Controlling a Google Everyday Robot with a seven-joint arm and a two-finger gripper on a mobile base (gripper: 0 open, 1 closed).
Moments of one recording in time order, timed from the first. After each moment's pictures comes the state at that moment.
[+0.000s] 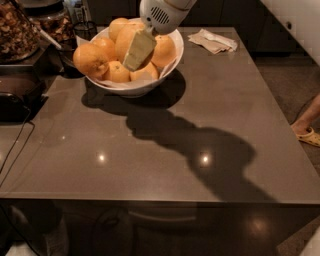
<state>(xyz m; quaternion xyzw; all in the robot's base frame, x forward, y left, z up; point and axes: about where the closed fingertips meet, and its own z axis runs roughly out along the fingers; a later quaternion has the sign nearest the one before) 0.614 0.037 0.996 -0.59 0.75 0.10 0.29</state>
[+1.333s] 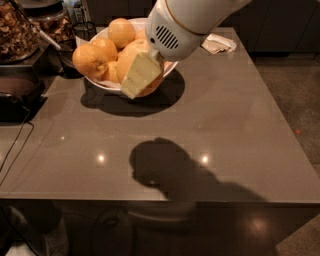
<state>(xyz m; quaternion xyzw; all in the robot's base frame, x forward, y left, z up) 0.504 0.018 1.004 -0.50 0.81 0.10 0.30</state>
